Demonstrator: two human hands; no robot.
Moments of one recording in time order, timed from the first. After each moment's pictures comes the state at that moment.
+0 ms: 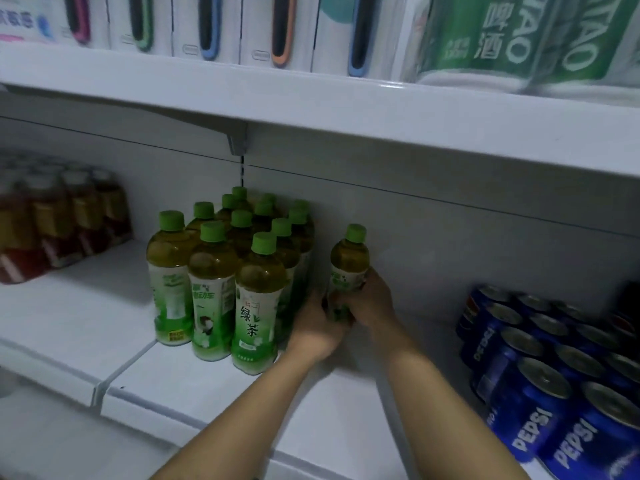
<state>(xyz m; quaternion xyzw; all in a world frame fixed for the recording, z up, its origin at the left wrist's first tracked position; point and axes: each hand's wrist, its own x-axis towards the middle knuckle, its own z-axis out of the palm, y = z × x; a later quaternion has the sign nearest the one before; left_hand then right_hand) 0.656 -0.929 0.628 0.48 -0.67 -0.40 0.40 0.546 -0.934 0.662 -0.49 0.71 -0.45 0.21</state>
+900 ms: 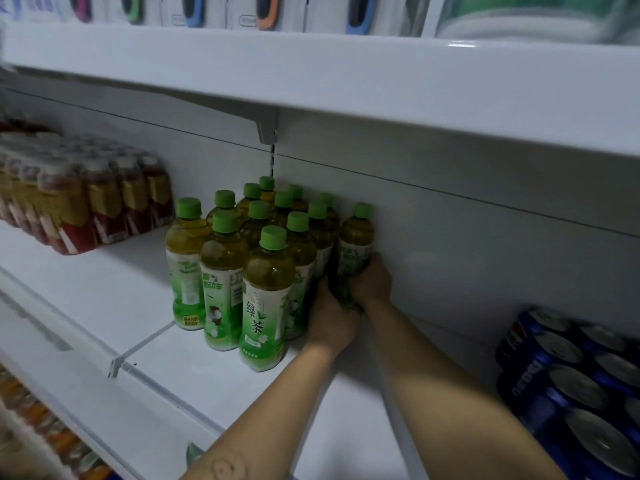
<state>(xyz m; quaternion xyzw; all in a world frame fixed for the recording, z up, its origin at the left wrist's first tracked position) 0.630 -0.967 0.613 0.55 -0.57 -0.36 0.49 0.548 -1.008 0.652 -0.53 0.71 -0.43 0.19</state>
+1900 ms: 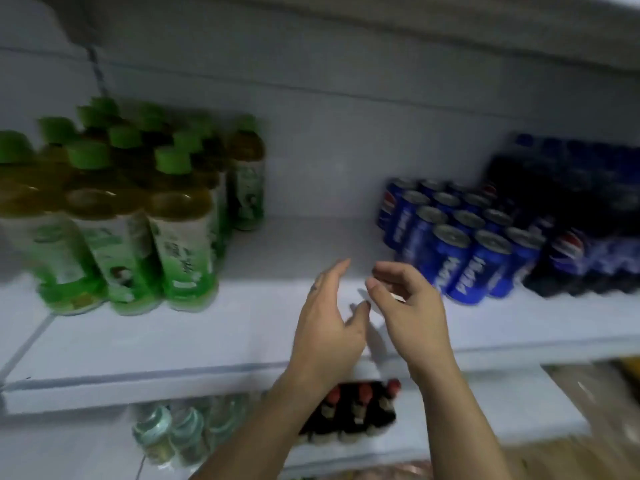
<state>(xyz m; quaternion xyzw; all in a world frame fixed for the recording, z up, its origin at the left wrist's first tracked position) 0.668 -0.791 0.606 0.28 -0.76 -0.45 0.38 0.573 -0.722 0.637 -0.33 0.73 -0.58 0.13</state>
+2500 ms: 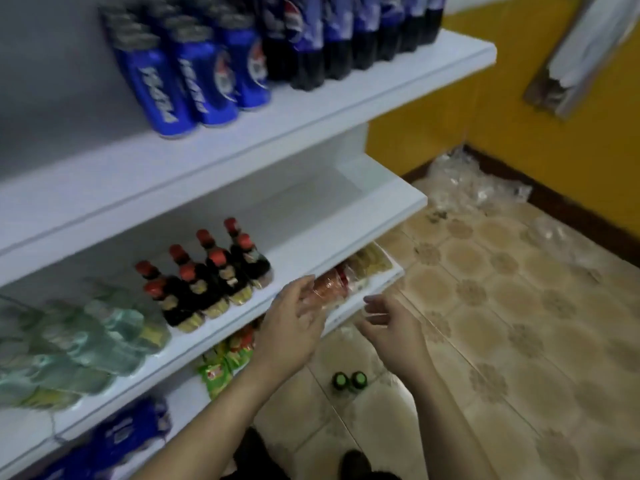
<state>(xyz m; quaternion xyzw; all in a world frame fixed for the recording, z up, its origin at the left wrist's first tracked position) 0.642 -0.537 0.448 0.18 -0.86 -0.48 0.07 0.571 -0.365 0.438 -0.05 0.84 -0.50 0.20</state>
